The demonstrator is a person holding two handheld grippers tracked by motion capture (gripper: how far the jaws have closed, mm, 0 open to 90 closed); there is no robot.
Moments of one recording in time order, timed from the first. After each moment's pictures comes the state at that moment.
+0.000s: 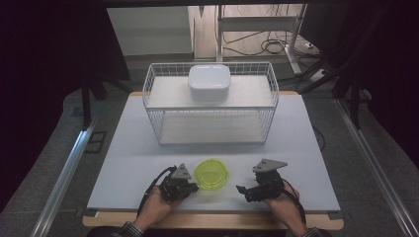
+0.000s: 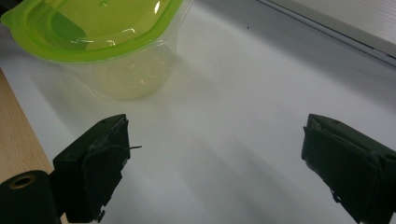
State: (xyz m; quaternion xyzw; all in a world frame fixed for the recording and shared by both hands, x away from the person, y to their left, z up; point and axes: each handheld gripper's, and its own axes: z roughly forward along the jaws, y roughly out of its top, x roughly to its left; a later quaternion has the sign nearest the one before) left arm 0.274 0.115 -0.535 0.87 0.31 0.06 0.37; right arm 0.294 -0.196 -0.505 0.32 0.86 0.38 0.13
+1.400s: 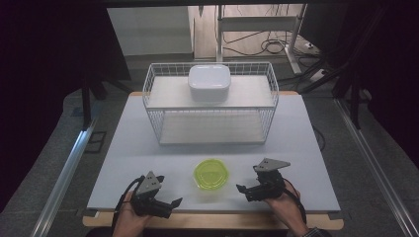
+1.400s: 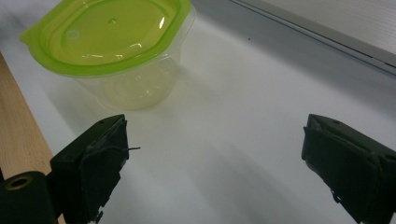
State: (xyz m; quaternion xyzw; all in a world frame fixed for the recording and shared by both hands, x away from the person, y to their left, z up) left arm 0.222 0.179 -0.519 0.82 0.36 0.14 0.42; right arm 0.293 -0.198 -0.502 0.32 0.85 0.40 0.12
